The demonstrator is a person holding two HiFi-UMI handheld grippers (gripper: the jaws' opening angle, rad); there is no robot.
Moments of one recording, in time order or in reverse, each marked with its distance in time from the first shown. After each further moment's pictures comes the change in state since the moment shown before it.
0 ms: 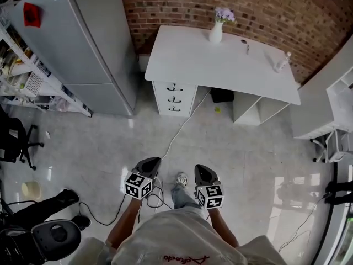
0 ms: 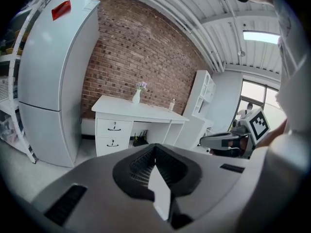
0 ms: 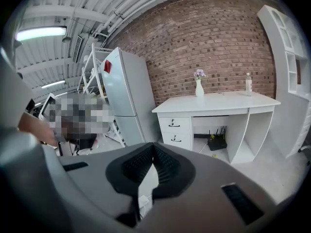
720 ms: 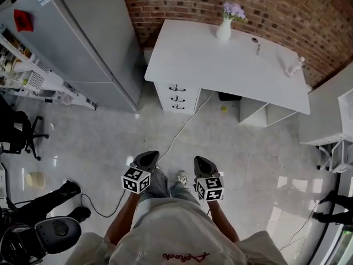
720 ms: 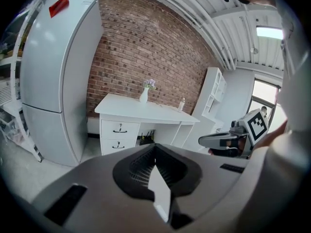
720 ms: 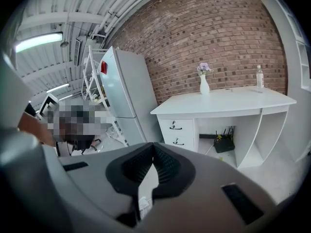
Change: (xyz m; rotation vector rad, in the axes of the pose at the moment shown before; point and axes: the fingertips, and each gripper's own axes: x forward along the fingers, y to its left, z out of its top) left arm 0.058 0.030 0.047 -0.042 0.034 0.087; right arm 0.063 -0.054 0.051 0.014 0.032 0.083
